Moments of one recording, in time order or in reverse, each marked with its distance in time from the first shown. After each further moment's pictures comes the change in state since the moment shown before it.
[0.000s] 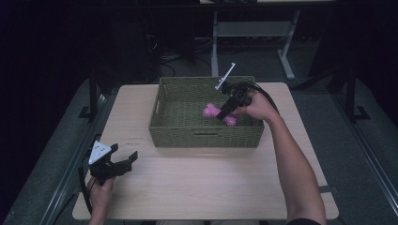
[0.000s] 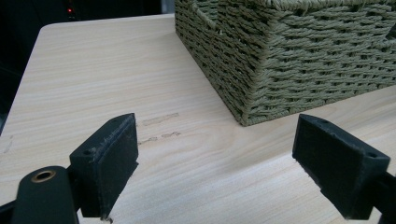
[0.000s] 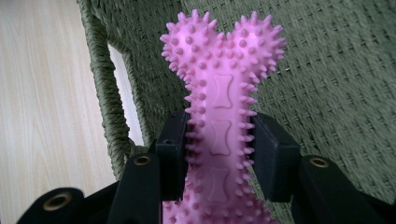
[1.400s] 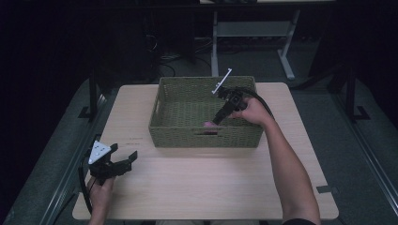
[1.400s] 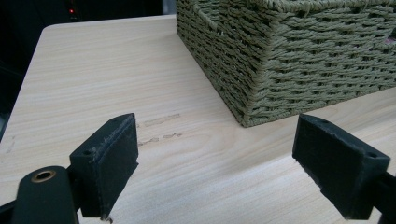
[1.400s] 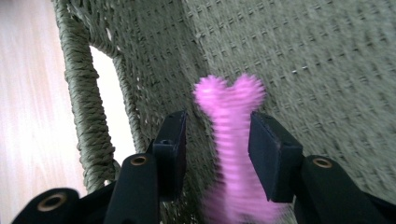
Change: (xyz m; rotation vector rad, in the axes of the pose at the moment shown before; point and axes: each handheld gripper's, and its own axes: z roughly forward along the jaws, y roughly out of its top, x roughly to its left) left arm 0.001 0.001 0.000 0.001 0.004 0.003; right arm -0.004 0.000 0.024 0.001 0.032 0.048
